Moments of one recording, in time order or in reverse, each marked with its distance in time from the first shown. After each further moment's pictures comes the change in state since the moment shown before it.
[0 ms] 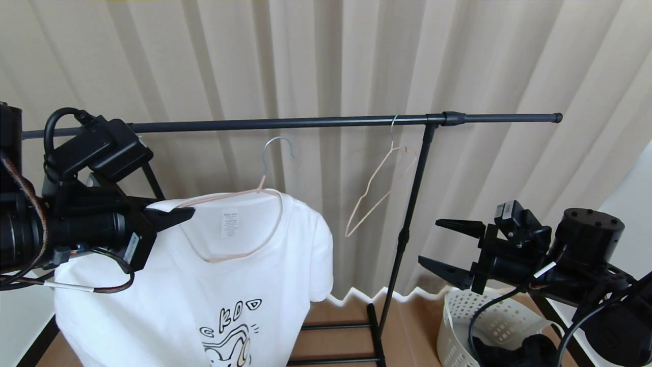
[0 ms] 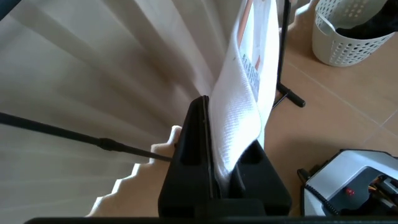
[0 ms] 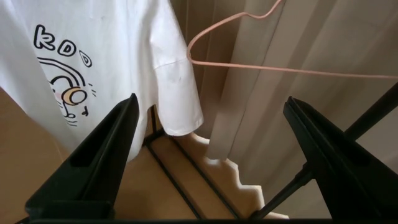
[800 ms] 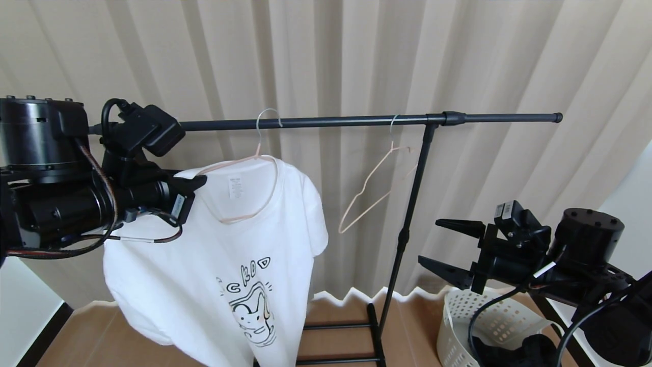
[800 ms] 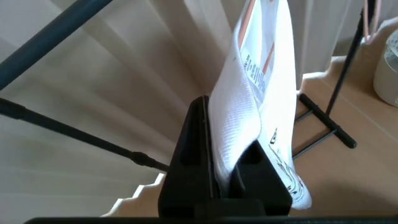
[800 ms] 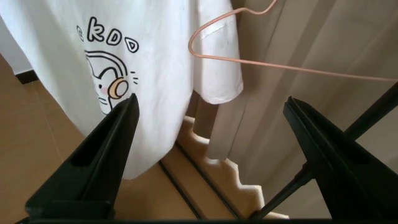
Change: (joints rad) left arm 0.016 0.199 -0.008 -0.341 0.159 -0.042; right arm 0.000 0.003 -0.001 -0.003 0.000 0.000
